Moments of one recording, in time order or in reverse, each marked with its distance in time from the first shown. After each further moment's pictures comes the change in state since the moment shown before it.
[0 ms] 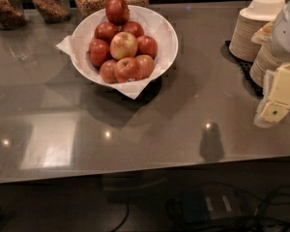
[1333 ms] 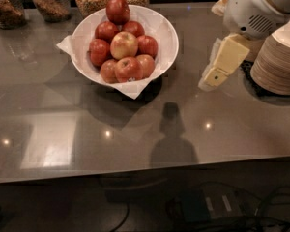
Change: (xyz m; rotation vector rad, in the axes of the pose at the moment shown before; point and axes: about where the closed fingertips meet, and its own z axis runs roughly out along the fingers) arm -0.094 -0.053 0.009 0.105 -0.258 -0.010
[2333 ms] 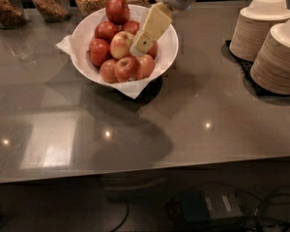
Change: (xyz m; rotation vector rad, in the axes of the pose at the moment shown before) arm -0.137 -0.040 0.063 -0.114 -0.260 -0.062
